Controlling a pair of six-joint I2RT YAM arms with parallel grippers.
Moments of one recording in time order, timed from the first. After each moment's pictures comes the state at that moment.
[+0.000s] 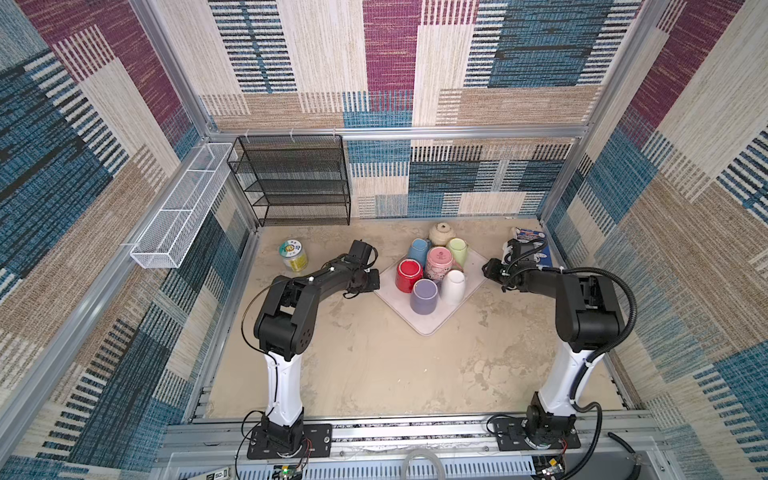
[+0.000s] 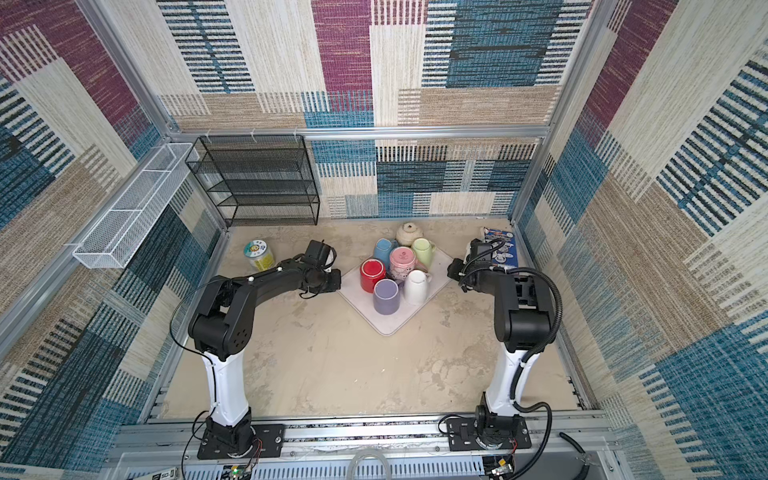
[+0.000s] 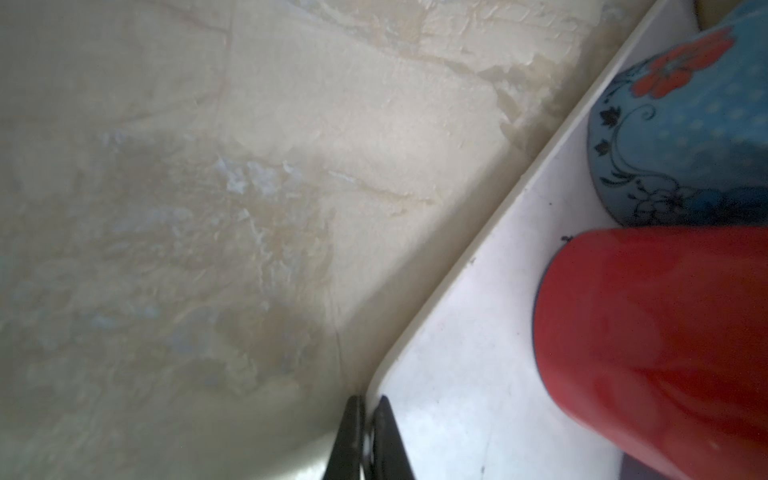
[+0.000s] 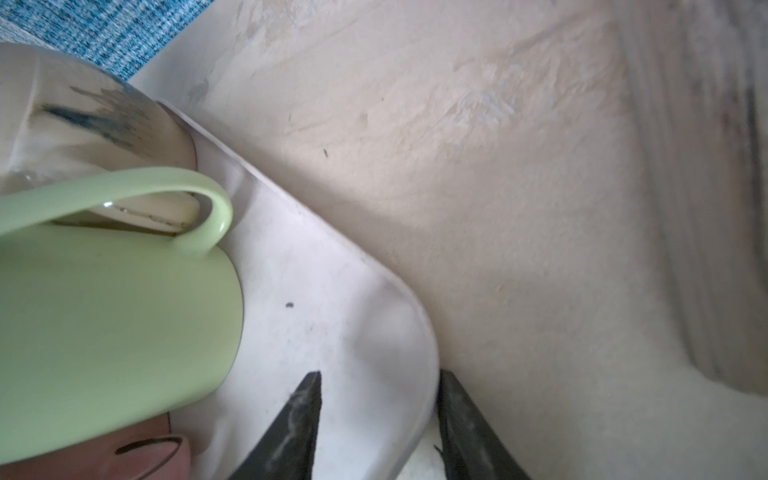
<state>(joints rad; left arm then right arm) -0.39 2.02 1.34 -0.37 0.11 -0.42 -0.07 1.94 1.08 0.02 -0.23 0.39</state>
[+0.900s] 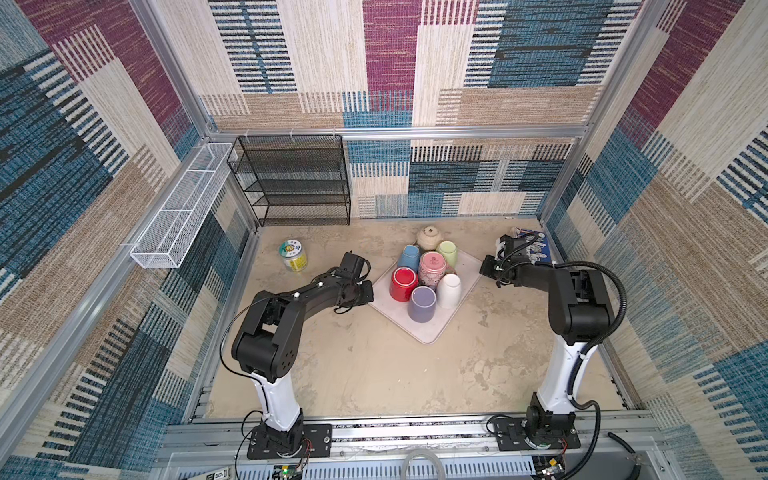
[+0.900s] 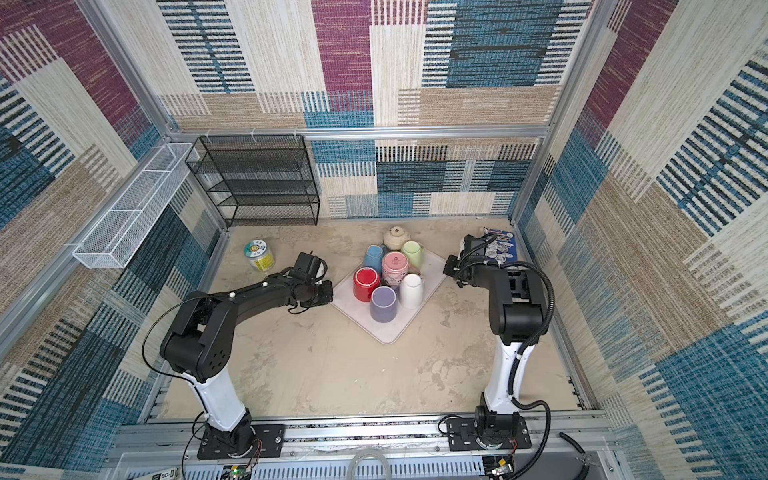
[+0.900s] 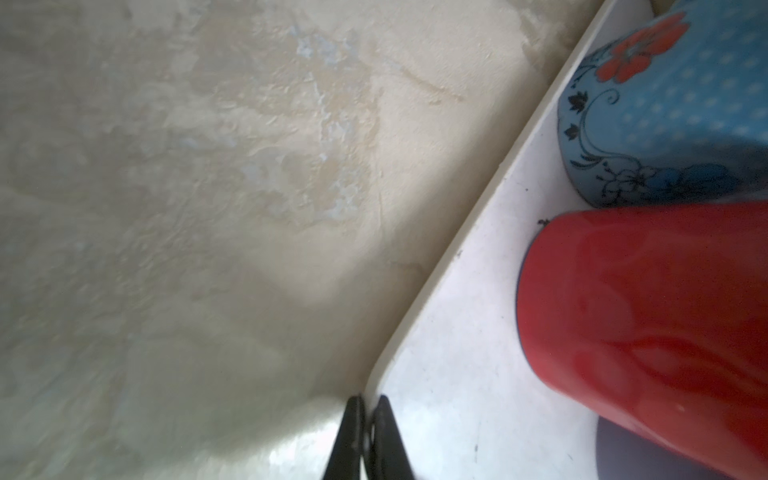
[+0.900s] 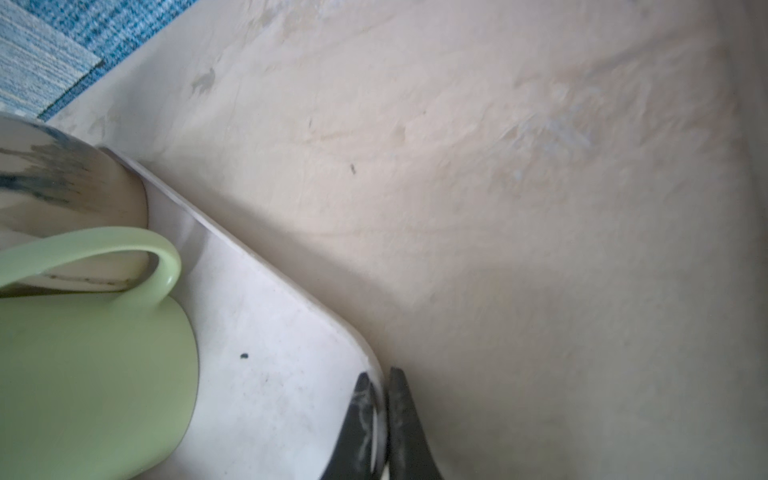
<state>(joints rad) -0.39 1.81 1.10 -0.34 0.08 -0.47 -0.02 1.99 1.15 -0.02 -0.22 0.36</state>
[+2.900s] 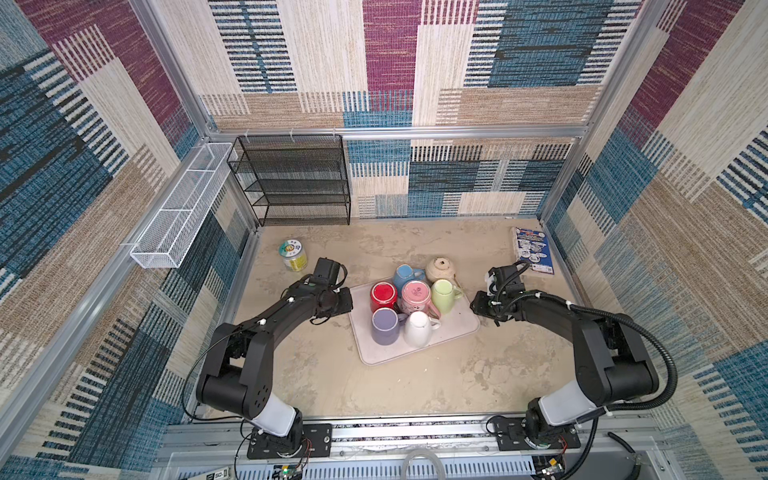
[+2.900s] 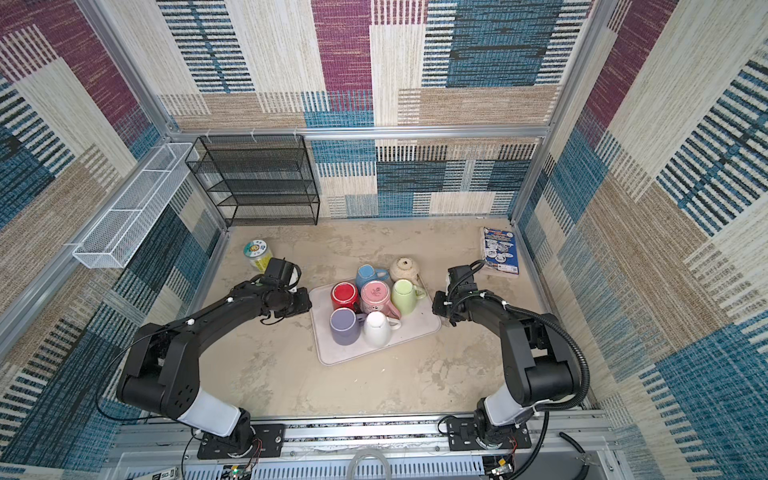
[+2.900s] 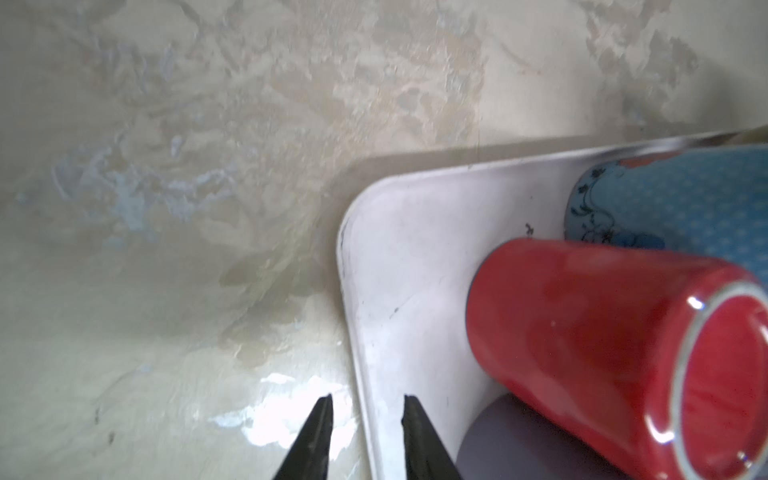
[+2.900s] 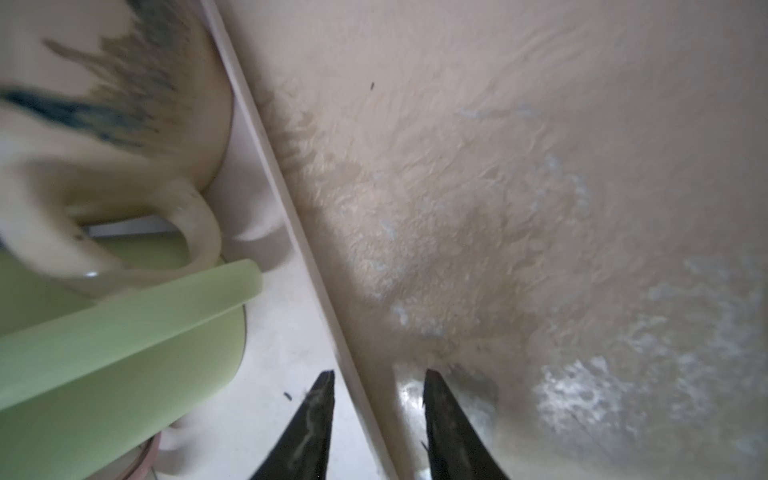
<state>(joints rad) -0.29 1.54 0.92 -0.48 0.11 -0.48 0.14 1.57 0.77 -0.26 -0.19 0.39</state>
